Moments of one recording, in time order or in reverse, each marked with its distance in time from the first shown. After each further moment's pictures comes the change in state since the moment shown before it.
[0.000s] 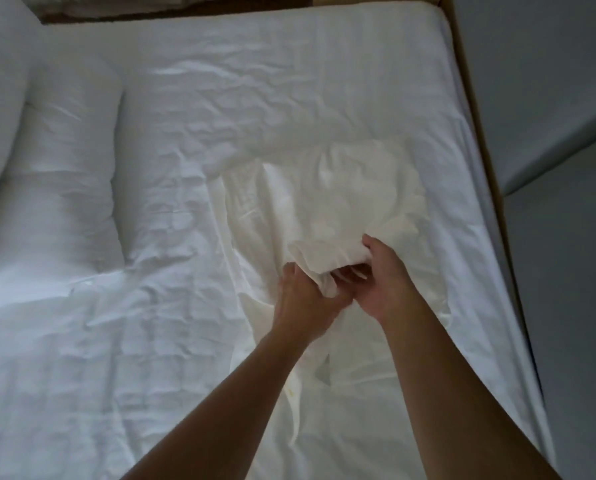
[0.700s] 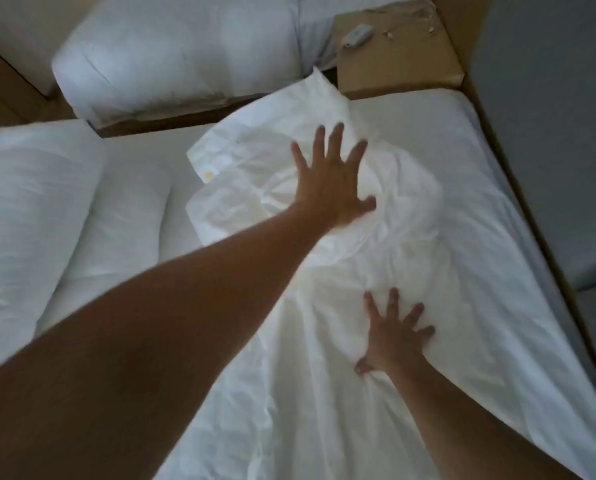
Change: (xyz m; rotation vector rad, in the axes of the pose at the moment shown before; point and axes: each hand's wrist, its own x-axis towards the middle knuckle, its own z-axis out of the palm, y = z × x) left_hand 0.261 0.145 -0.105 0.971 0.171 0.427; right_hand 0.111 -0.017 0.047 -2.052 0.220 -0.352
